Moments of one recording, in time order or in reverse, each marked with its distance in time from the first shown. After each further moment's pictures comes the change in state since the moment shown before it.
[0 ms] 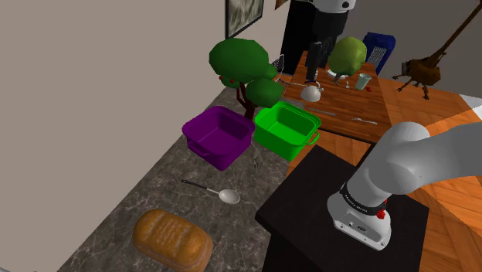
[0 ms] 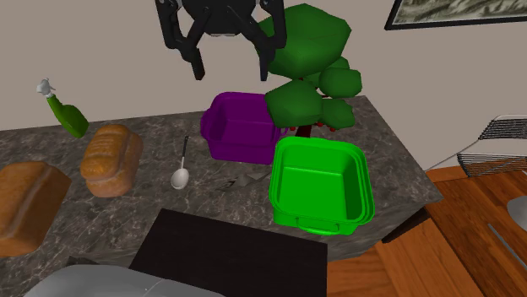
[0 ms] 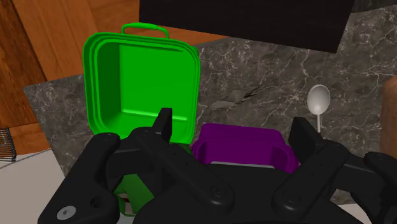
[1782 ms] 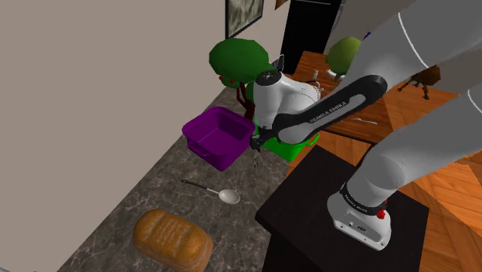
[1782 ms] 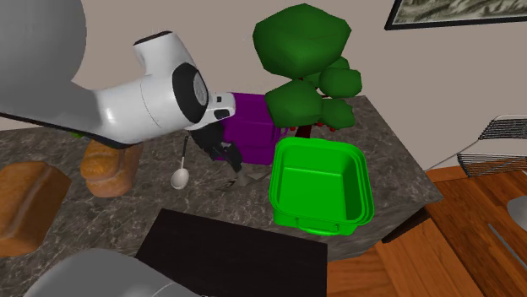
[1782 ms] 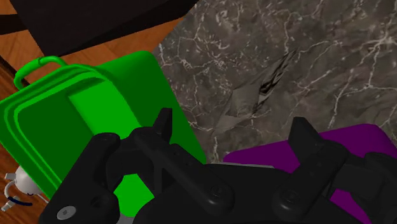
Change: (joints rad) arm -0.204 0.448 0.508 -0.480 -0.085 0.935 0.913
